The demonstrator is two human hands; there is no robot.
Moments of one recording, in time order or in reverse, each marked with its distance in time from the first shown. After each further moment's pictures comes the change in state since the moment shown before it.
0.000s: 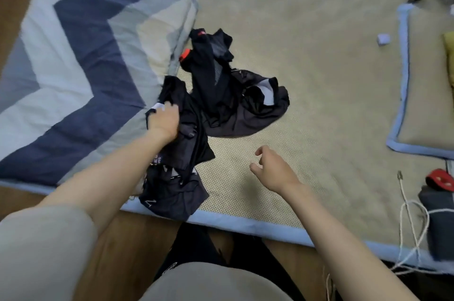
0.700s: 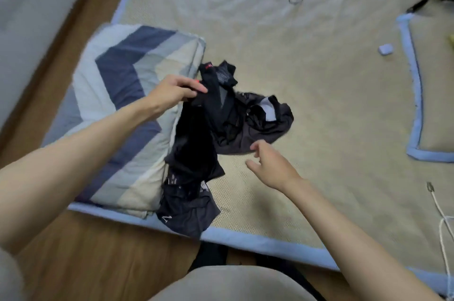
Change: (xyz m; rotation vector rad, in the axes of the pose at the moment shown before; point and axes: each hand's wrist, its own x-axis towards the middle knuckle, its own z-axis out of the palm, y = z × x) left_hand -0.076 0.017 -0.192 -1.163 0.023 0.241; right_hand -0.030 -0.011 -0.046 0.155 0.077 -0.232
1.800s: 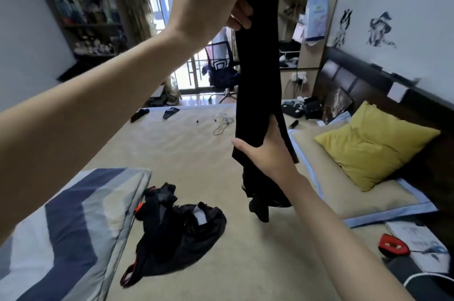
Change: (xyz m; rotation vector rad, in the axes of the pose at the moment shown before) left_hand -0.207 0.512 0.195 0.055 0.356 1.283; right_hand -0.165 0.036 -0.308 0.380 0.884 -0.251
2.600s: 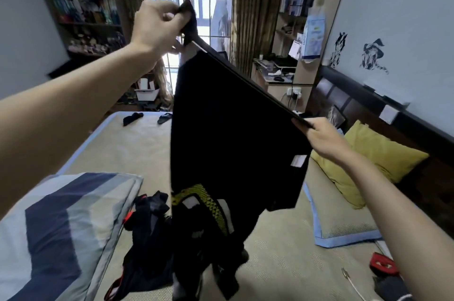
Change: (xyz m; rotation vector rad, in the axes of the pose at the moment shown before) left_hand 0.016 -0.104 -0.098 0.159 0.093 -0.342; right_hand 0.061 -0.012 -0.096 -0.128 -0.157 -0.035
